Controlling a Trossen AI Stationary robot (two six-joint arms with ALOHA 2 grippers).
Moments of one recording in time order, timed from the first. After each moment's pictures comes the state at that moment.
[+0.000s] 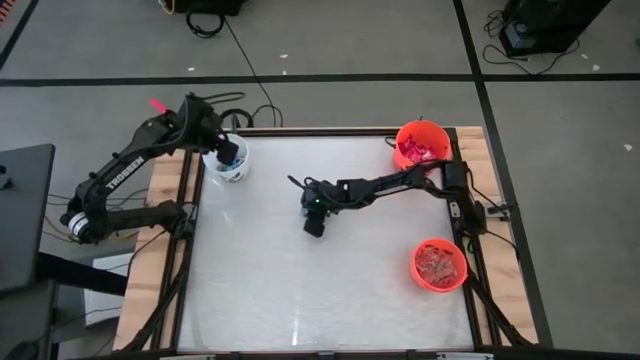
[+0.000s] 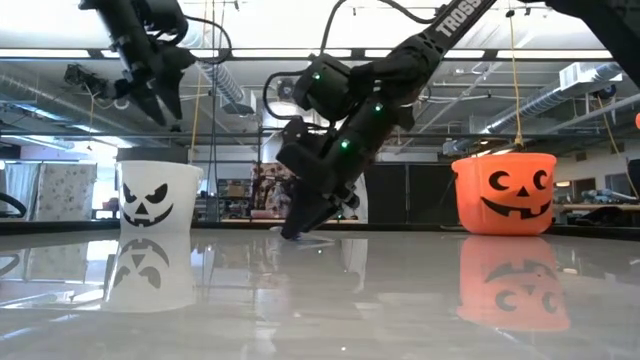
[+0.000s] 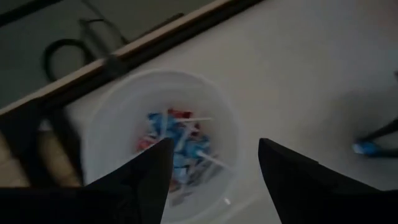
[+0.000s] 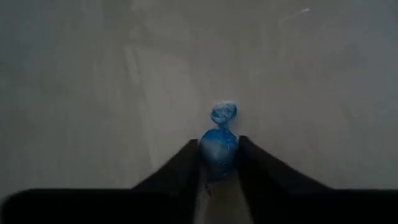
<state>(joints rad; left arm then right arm) 0.91 1.02 1.06 -1.01 0.00 -0.14 -0.10 2.12 1.31 -0.13 -0.01 0.27</state>
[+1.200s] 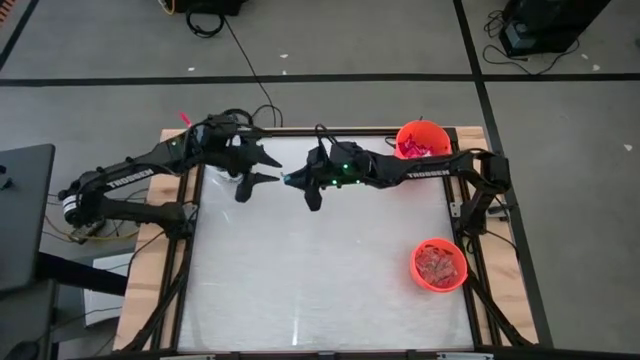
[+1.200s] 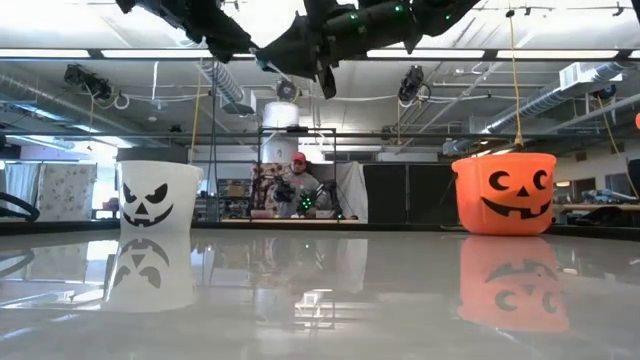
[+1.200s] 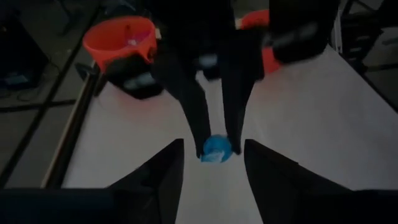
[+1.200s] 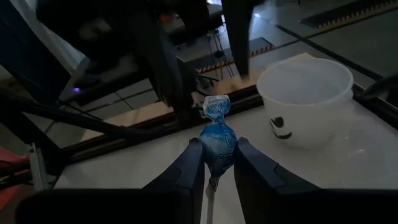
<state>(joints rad) 0.44 1.05 1.03 -0.47 0.42 0.34 -0.17 1.78 1.31 0.20 -0.13 0.30</state>
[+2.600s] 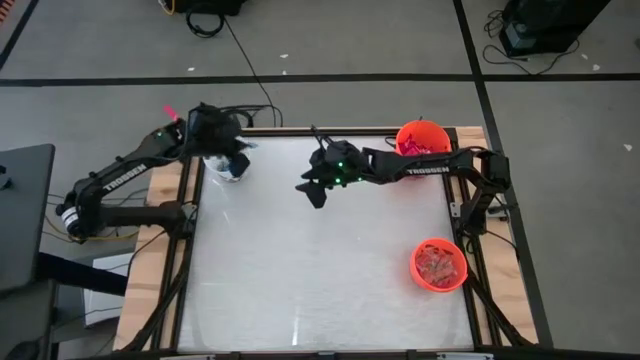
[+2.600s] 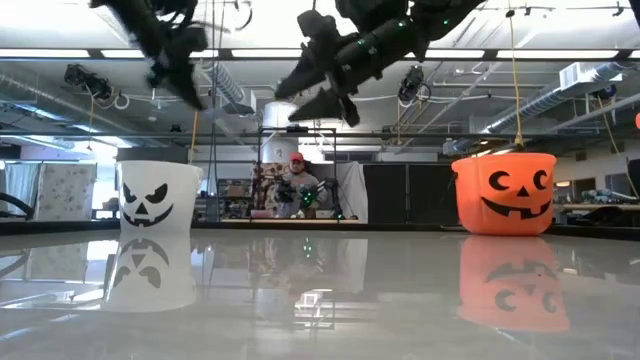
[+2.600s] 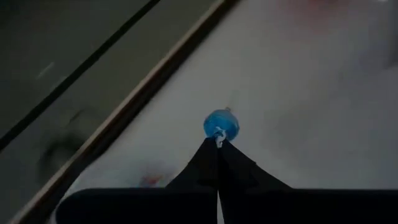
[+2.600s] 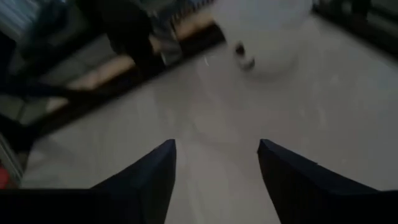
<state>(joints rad) 0.66 1.01 1.03 -0.76 0.00 0.07 -0.20 1.78 1.31 -0.04 -0.12 0.39</state>
